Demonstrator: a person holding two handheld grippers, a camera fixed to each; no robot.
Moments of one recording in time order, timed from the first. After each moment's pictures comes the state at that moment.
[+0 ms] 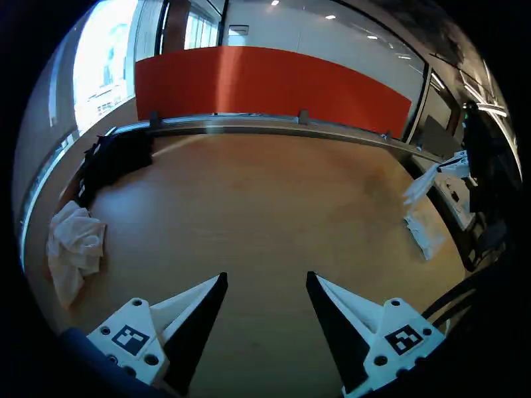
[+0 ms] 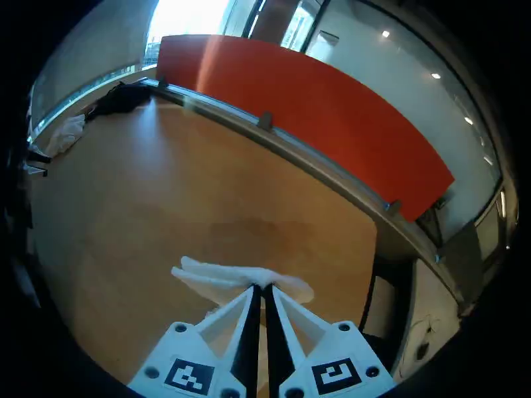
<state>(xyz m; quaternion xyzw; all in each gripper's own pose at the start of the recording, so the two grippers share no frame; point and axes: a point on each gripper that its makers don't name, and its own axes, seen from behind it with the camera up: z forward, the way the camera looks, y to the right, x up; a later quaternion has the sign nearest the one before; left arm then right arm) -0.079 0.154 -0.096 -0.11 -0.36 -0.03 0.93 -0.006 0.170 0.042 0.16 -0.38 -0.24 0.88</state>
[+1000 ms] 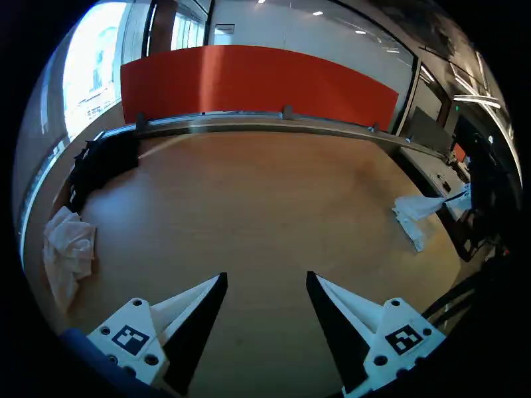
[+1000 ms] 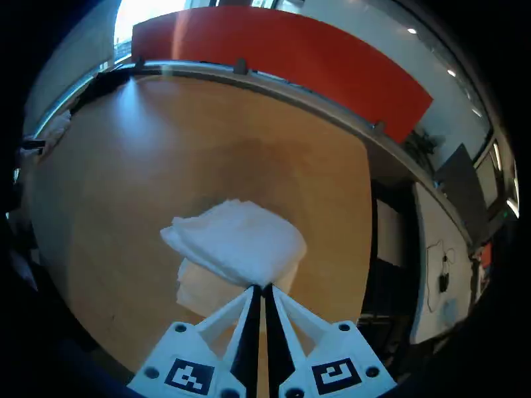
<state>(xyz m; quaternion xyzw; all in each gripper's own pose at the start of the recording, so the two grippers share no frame) -0.079 0.176 -0.108 -0.14 -0.36 -0.02 0.92 -0.080 0.249 -0.092 0.10 -0.47 -0.18 0.86</state>
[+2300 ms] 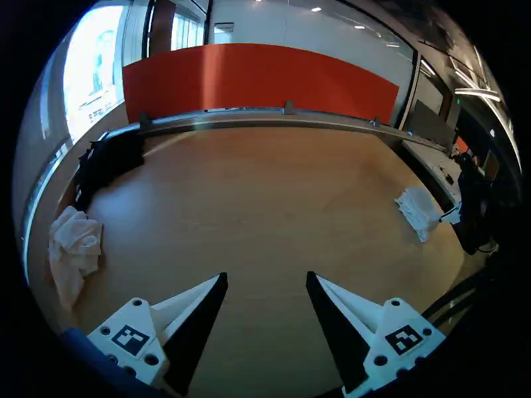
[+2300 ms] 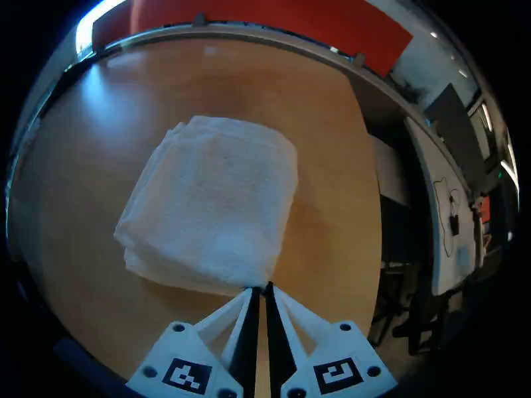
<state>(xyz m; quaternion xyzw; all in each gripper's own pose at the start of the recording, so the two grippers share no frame) -0.082 0.167 -0.125 -0.13 -0.37 0.00 0.92 -0.168 0.298 -0.129 0.02 -0.55 -0.14 0.83</state>
